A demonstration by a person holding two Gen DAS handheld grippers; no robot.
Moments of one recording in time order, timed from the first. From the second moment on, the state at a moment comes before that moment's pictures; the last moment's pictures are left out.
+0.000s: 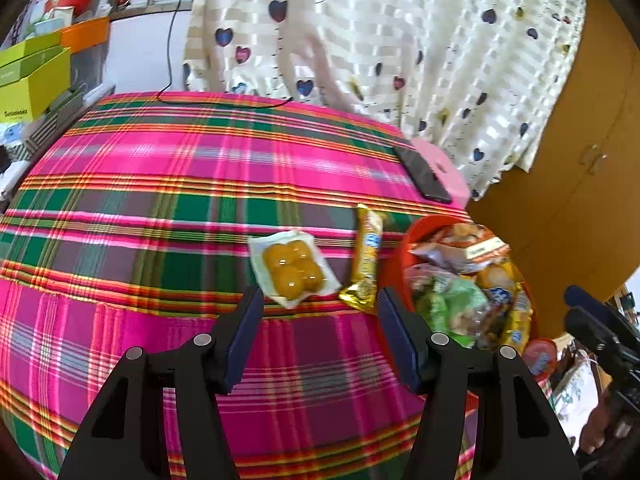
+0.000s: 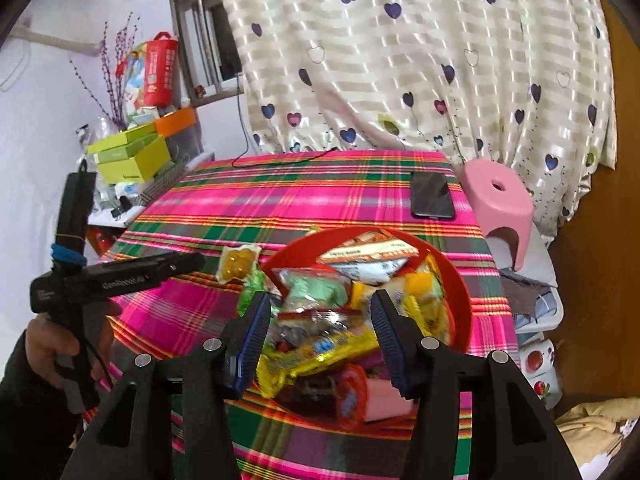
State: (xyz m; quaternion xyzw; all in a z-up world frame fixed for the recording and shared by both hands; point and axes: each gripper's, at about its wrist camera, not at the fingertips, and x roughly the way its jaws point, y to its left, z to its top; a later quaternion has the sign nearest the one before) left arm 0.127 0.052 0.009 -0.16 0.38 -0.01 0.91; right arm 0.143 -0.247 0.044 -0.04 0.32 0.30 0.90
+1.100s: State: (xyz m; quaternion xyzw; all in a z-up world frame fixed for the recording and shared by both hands) left arm 0.181 0.084 -0.045 -0.15 0.42 0.06 0.89; right arm 0.321 -0.088 0.013 -0.14 0.52 0.28 0.79
